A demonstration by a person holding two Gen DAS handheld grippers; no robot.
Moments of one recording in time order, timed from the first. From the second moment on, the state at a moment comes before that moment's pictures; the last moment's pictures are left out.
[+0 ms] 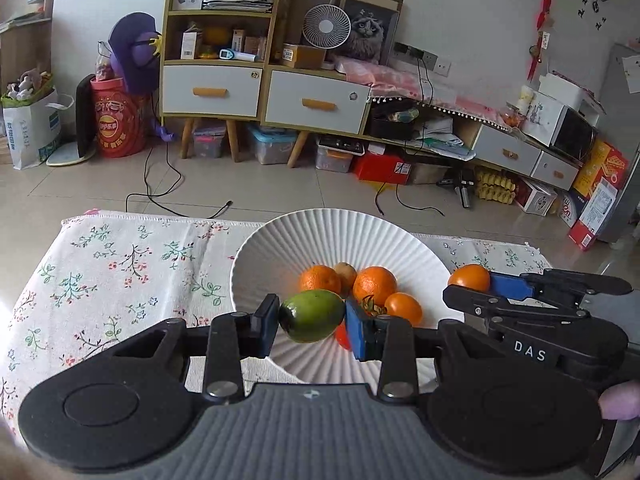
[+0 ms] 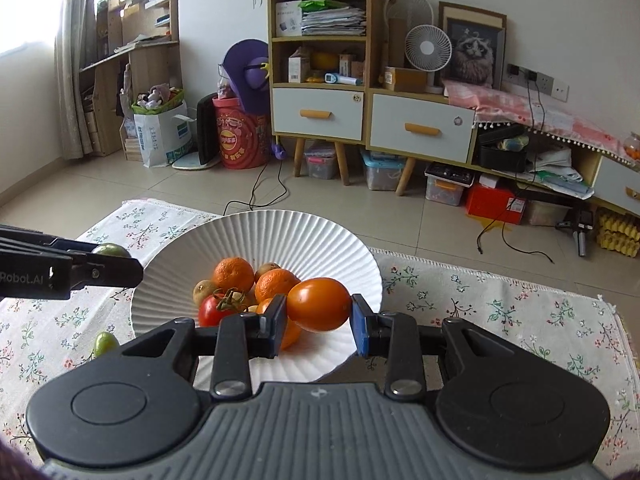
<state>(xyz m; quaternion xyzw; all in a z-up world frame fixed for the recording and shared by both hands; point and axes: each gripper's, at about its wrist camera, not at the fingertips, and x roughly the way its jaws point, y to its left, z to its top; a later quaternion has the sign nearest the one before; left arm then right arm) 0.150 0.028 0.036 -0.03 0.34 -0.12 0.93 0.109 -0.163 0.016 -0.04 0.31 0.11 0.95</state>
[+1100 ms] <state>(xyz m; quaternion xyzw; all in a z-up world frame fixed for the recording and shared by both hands) 0.245 -0.002 0.012 -0.02 0.43 -0.13 0.89 0.142 -0.176 0.000 -0.06 0.34 0.18 0.92</state>
